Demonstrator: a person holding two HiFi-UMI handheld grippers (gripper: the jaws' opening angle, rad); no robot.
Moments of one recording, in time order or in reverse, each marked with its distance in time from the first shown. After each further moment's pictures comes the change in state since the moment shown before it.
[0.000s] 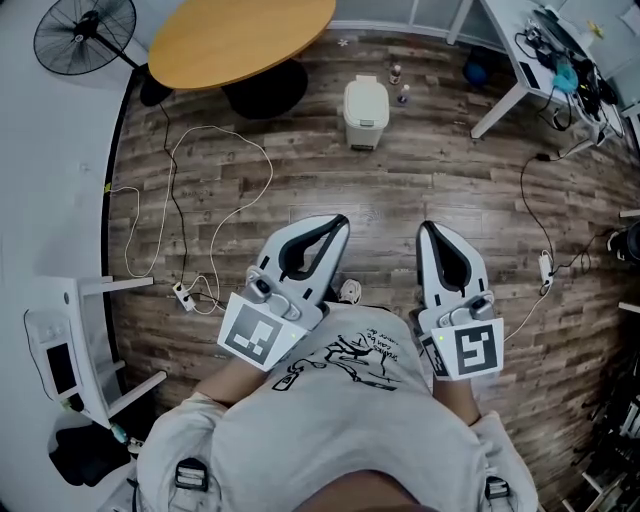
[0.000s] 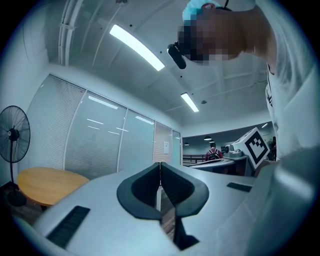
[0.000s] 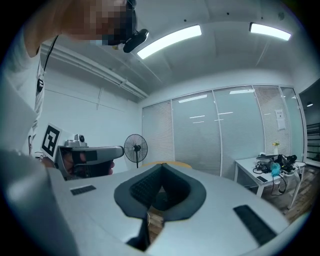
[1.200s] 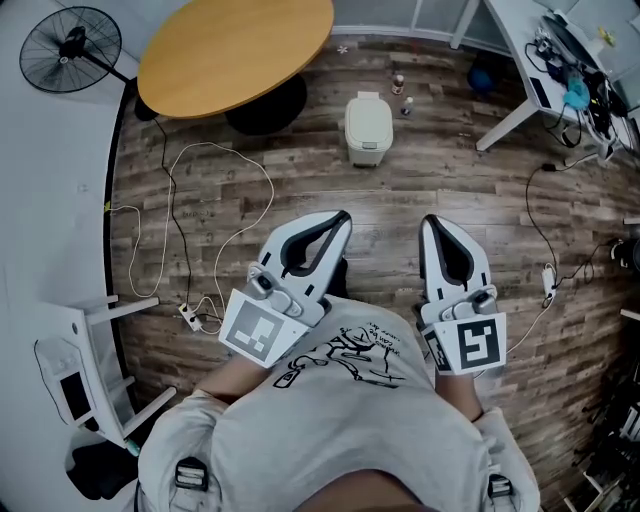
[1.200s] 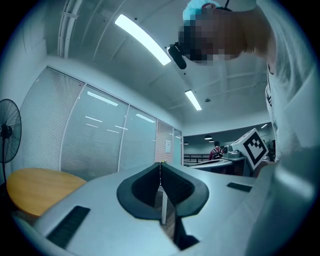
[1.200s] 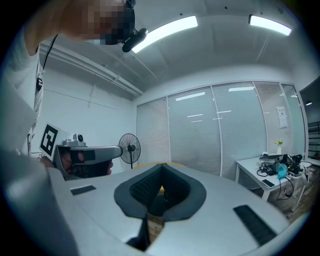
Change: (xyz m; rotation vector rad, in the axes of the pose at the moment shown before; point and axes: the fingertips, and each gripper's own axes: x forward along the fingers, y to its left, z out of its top) left arm 0.104 0.112 -0.004 -0.013 0.021 -0.021; right arm 0.134 -0.075 0.009 0.015 0.010 -0.021
